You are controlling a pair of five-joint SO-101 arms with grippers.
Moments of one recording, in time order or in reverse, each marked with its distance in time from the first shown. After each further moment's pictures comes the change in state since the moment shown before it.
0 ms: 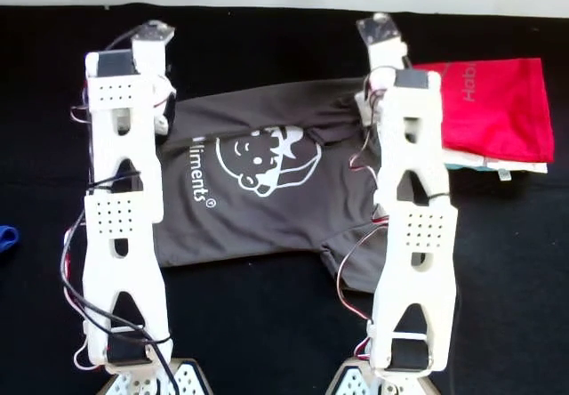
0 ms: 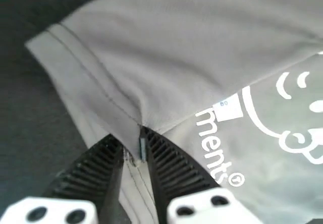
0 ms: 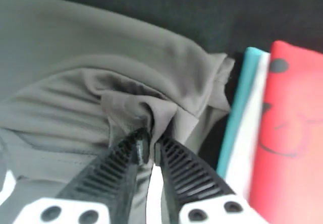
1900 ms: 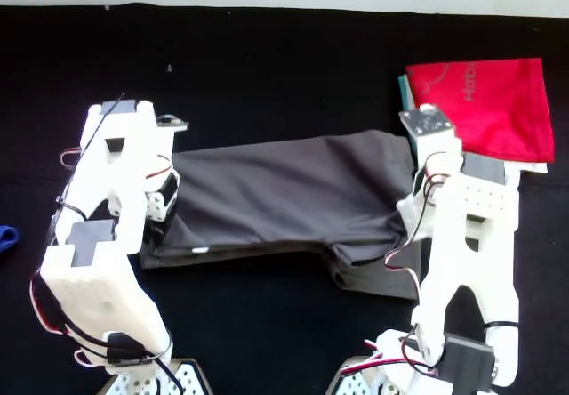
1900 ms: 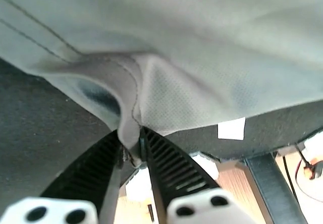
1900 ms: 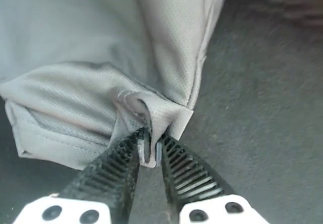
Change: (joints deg) left arm 0.0 -42.5 84.6 -5.3 -5.3; right arm 11.3 -74.5 90.0 6.2 10.0
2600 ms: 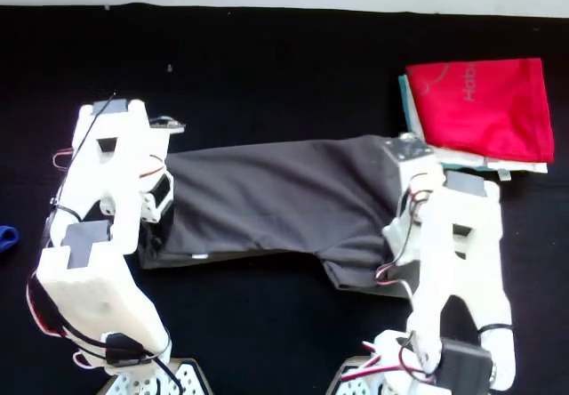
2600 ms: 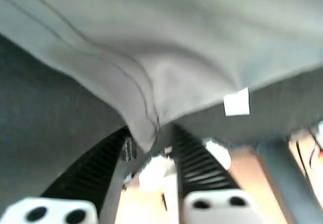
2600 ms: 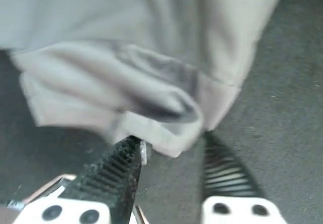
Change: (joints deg) left arm -2.7 -0.4 -2.3 3.1 -5.3; right arm -4.3 -2.7 9.2 -0.4 0.0
